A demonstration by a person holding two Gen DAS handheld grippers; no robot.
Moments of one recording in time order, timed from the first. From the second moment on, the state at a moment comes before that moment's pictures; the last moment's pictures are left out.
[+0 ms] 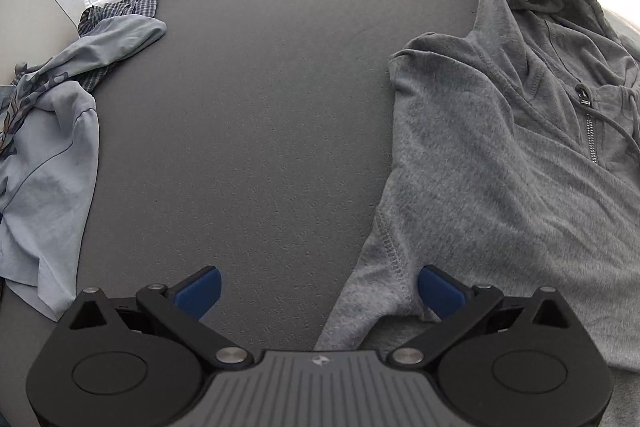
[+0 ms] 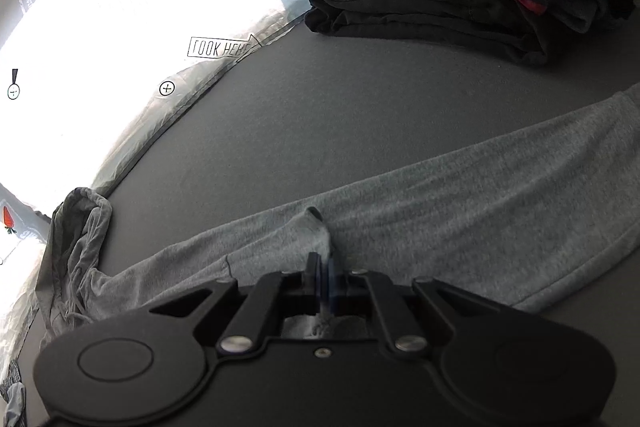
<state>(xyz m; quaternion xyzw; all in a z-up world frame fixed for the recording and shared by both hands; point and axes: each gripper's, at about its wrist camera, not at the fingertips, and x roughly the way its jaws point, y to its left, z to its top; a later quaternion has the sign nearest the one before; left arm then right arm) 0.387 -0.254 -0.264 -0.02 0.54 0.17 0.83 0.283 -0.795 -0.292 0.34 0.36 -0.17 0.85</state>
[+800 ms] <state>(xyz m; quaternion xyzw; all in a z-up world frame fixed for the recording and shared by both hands) 0.358 -0.247 -0.276 -0.06 0.51 0.14 0.85 0.252 -0.786 -0.342 0.74 0.19 -0.05 0.64</state>
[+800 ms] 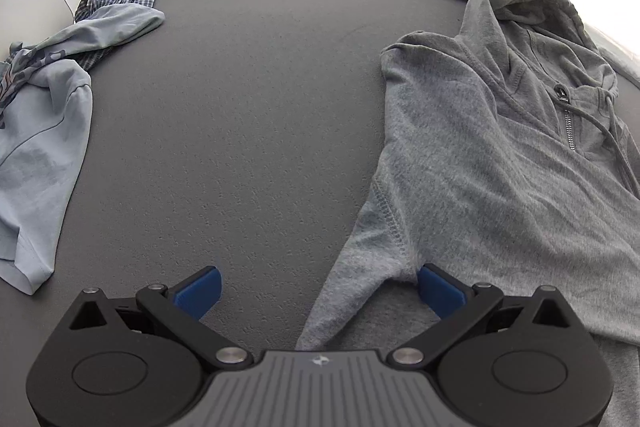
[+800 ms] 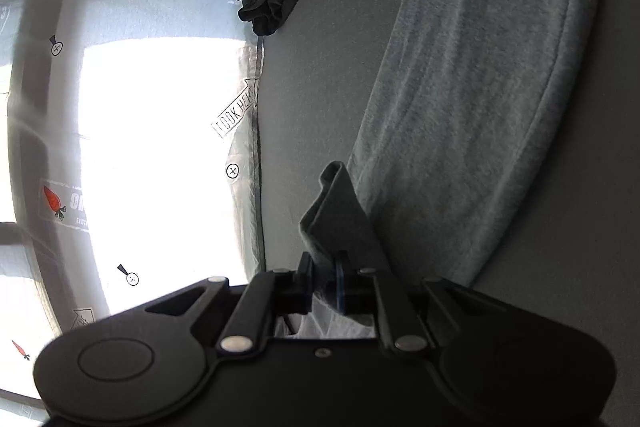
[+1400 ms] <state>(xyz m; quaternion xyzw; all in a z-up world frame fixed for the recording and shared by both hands) 0.352 -0.244 -0.268 -0.06 0.55 0.16 0.82 0.306 -0.708 -0.338 0.72 0.31 0.10 0.61</state>
